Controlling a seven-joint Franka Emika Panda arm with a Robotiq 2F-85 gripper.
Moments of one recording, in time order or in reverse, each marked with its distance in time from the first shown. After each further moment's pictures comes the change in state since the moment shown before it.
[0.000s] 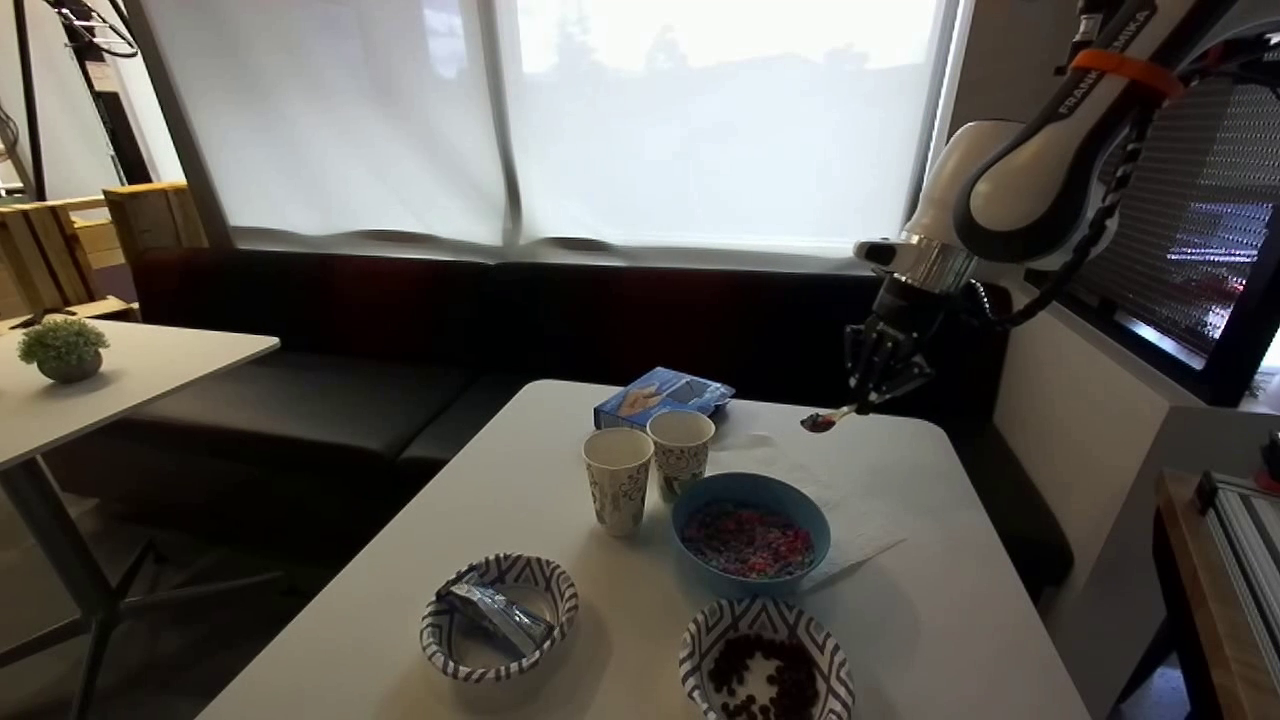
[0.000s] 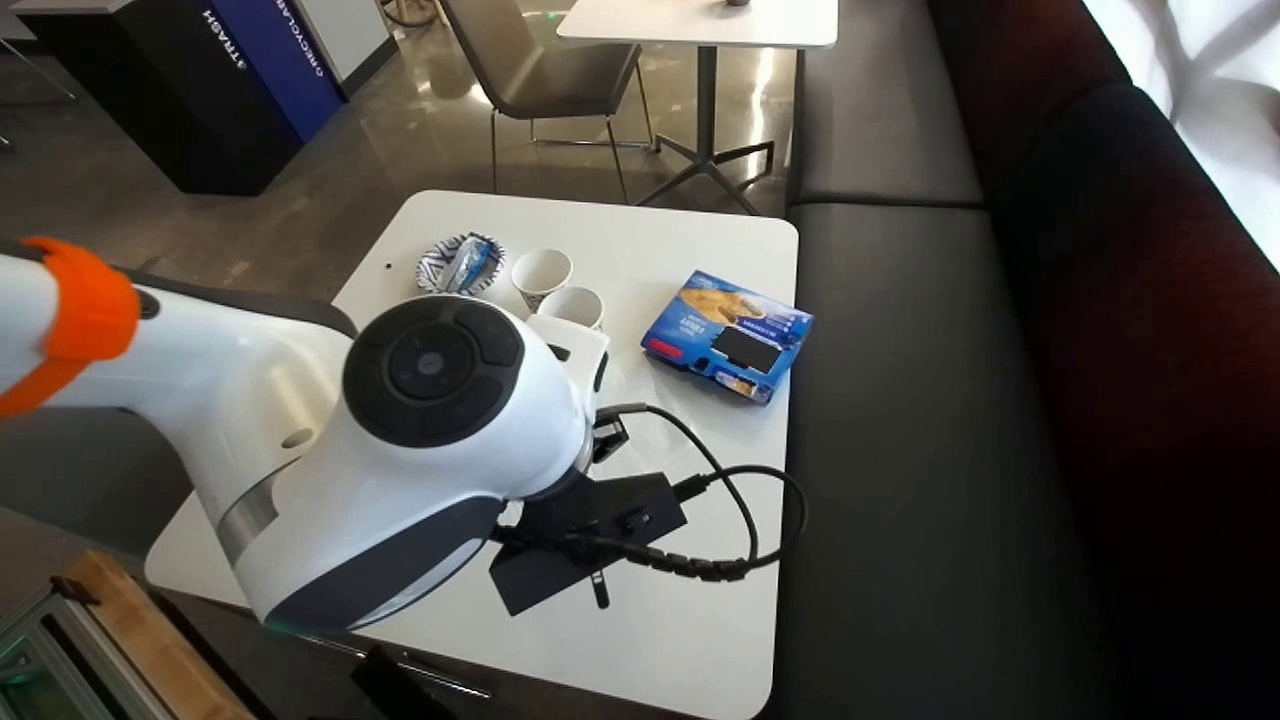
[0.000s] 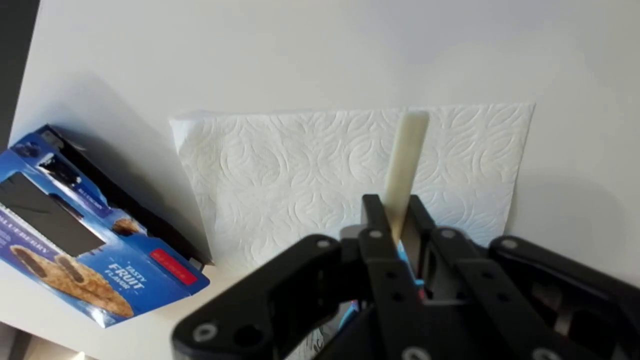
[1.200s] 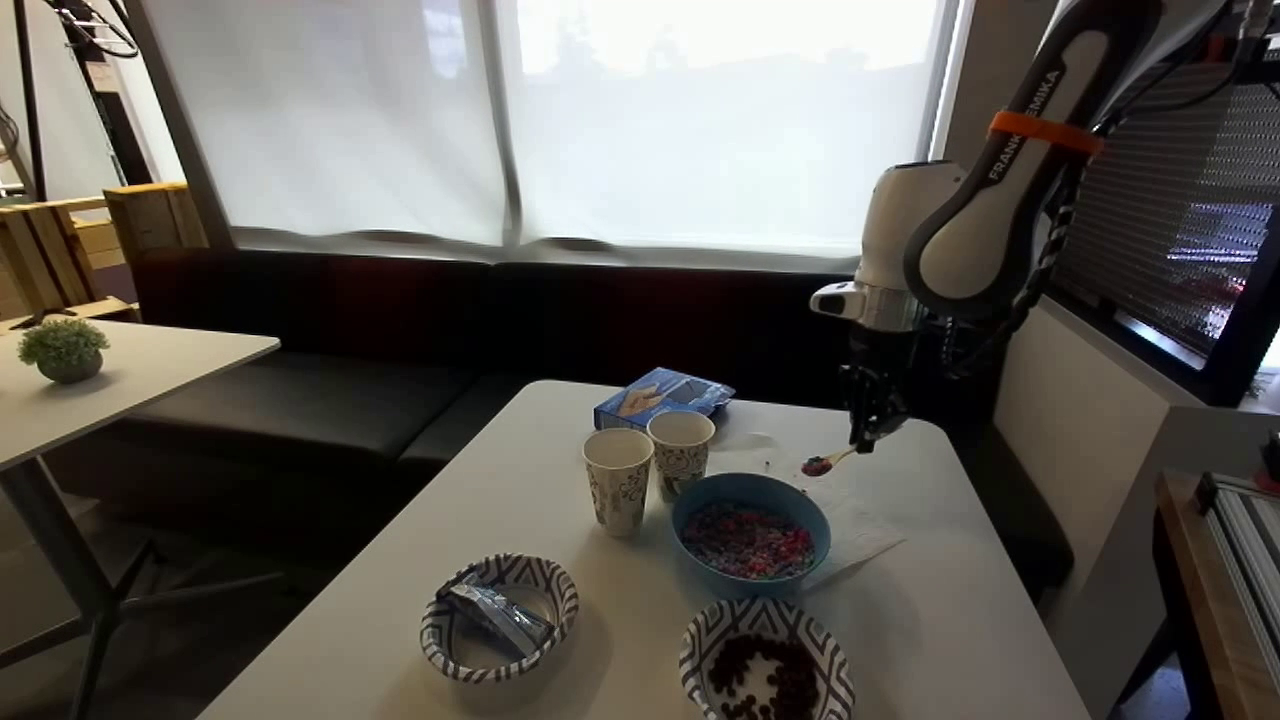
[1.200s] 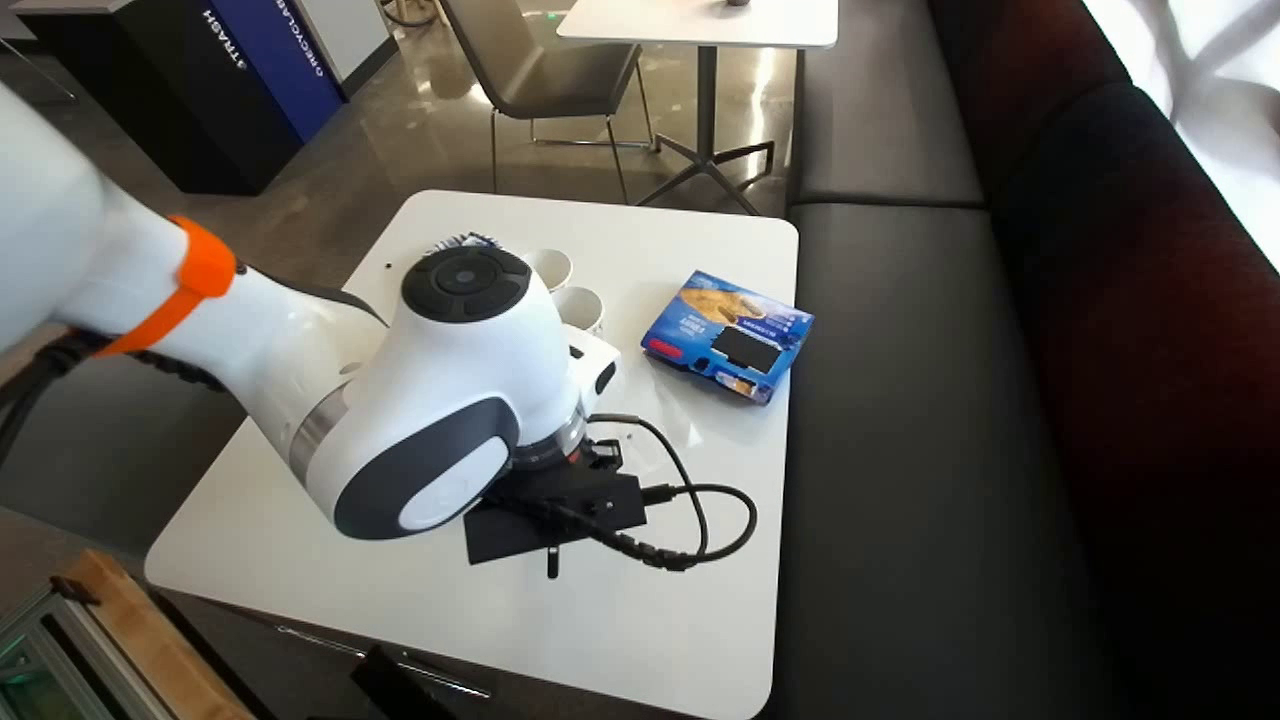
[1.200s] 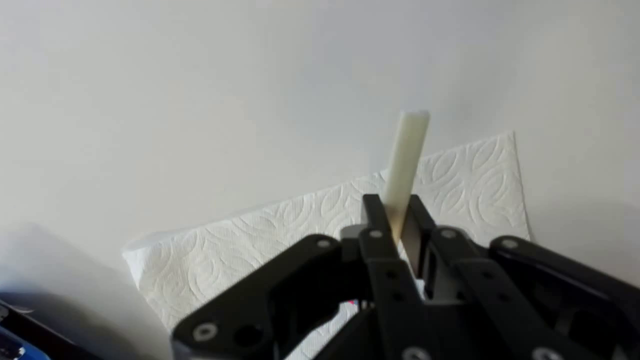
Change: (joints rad) arm 0.851 -0.029 -0.703 0.098 0.002 -0.085 0.419
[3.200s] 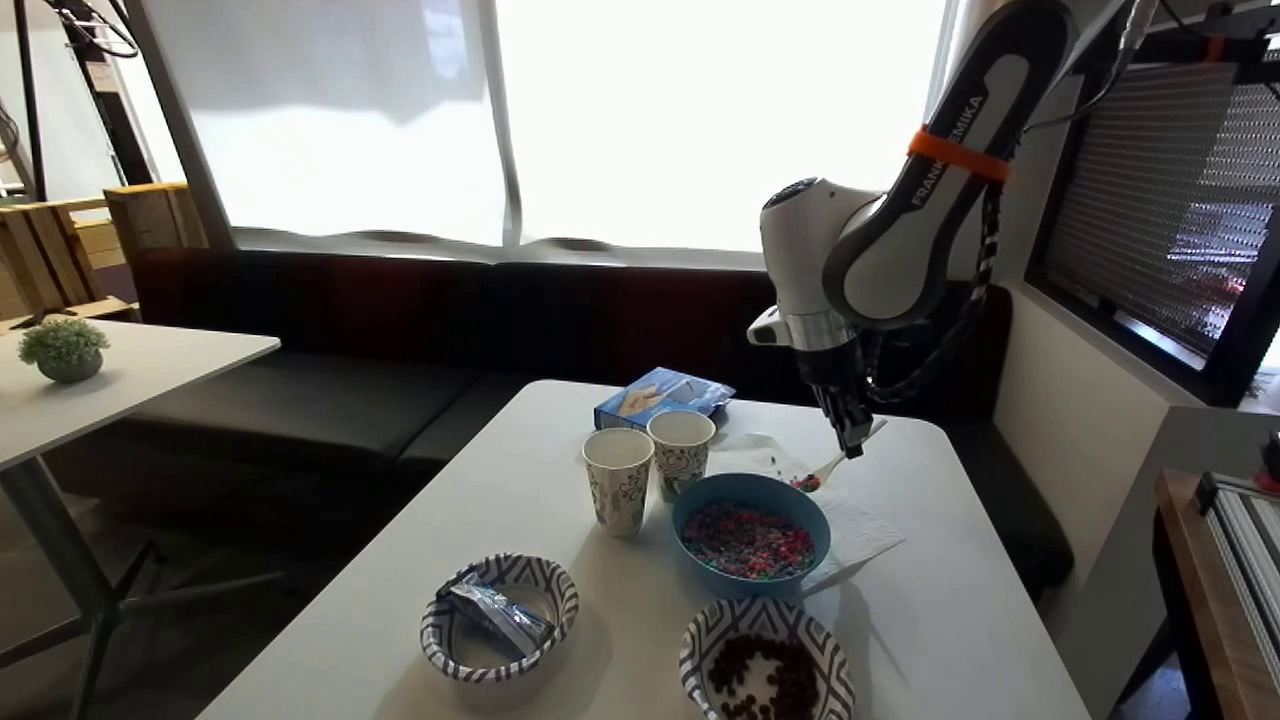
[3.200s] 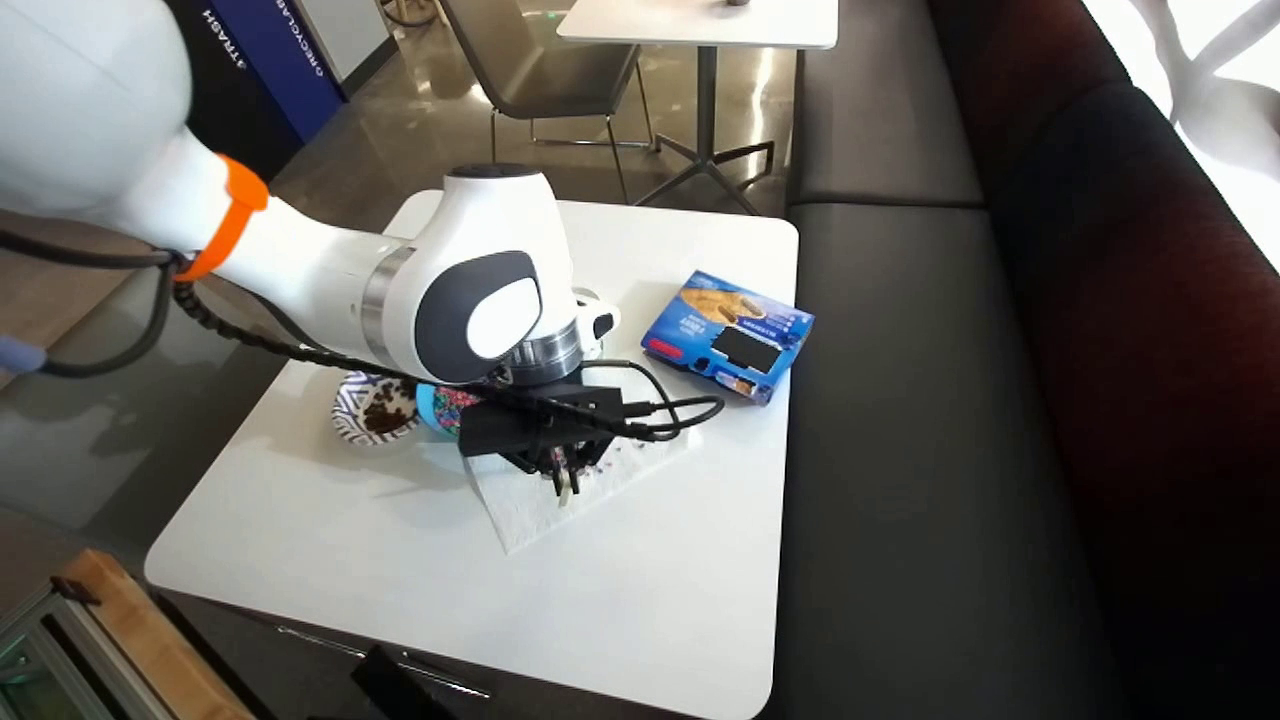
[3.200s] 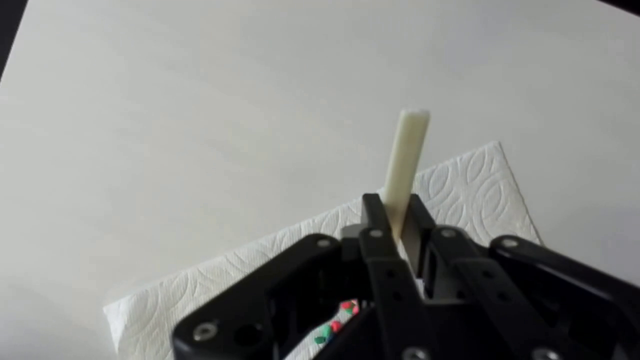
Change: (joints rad) arm 0.468 0.092 -0.292 0.240 -0.142 -0.400 0.370
